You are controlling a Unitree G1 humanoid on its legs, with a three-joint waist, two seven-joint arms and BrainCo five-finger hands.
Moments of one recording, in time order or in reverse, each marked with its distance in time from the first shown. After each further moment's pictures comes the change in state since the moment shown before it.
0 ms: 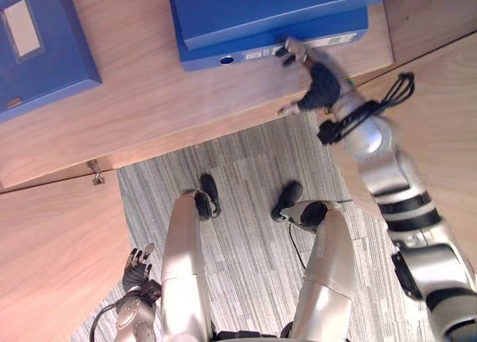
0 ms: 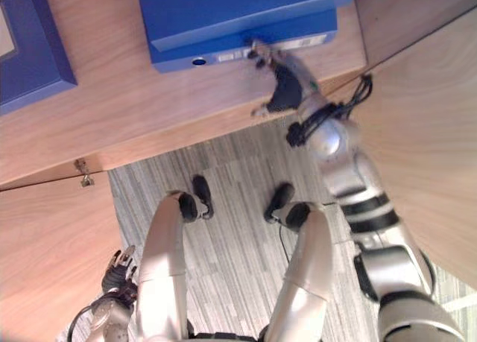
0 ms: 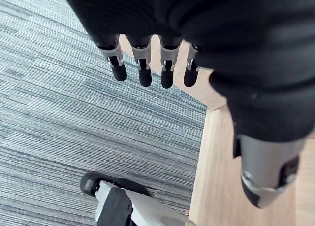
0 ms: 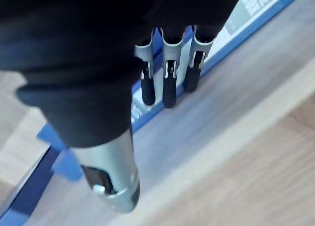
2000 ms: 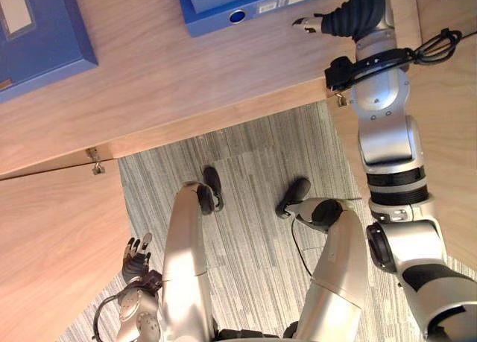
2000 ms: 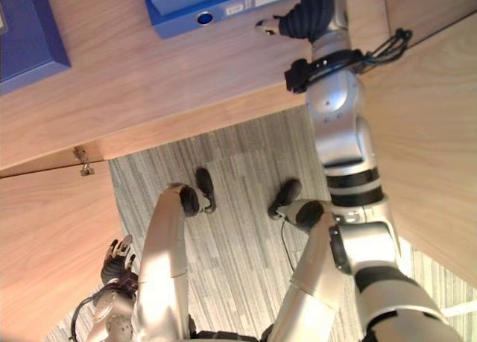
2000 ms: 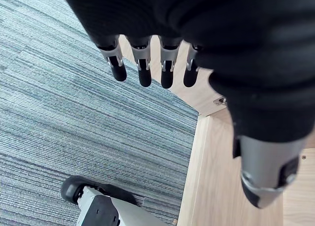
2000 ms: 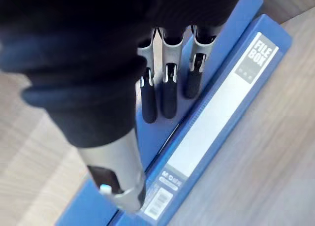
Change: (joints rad) left arm -0.020 -0.033 0.008 -0.047 0.001 -0.019 0.035; right arm -0.092 0.159 -0.150 -0.102 -0.050 0.113 -0.189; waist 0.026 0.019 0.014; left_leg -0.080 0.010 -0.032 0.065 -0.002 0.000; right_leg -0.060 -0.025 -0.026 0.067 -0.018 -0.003
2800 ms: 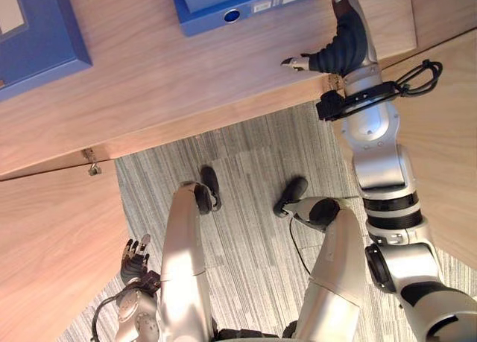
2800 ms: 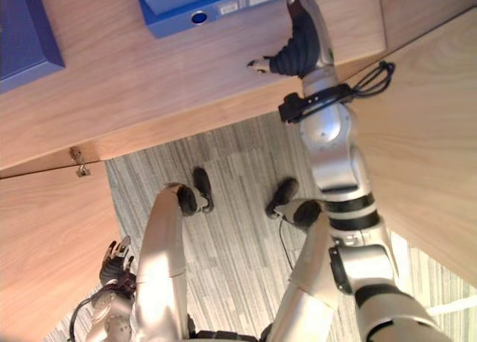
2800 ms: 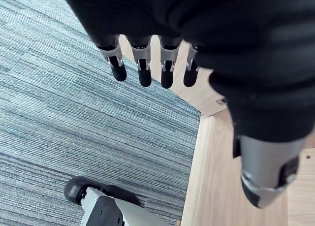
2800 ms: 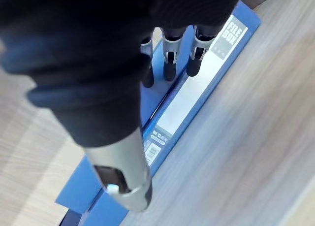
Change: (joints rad) left arm 0.000 -0.003 0.020 0.000 0.008 0.012 0.000; right arm 0.153 0.011 0.005 -0.113 0.006 -0.018 0.053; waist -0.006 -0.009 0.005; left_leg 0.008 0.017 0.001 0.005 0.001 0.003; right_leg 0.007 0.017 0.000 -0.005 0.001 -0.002
